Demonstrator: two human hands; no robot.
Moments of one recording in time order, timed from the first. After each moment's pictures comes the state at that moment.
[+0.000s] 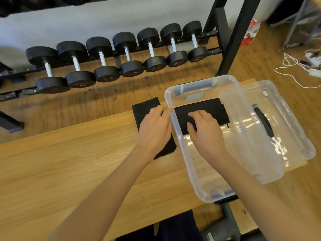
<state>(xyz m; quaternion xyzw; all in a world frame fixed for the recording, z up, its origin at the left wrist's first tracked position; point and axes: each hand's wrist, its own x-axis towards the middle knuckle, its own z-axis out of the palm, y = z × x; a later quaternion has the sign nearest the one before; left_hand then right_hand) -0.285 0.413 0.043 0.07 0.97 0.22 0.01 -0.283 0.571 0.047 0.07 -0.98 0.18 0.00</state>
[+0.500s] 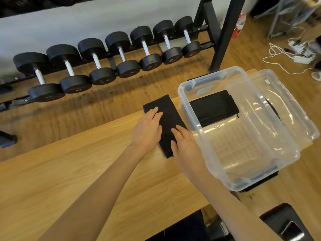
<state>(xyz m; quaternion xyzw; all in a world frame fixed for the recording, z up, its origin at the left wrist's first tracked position) -0.284 0.323 0.005 0.10 0.97 0.22 0.10 -0.219 0.459 0.015 0.02 -0.97 0.23 -0.08</state>
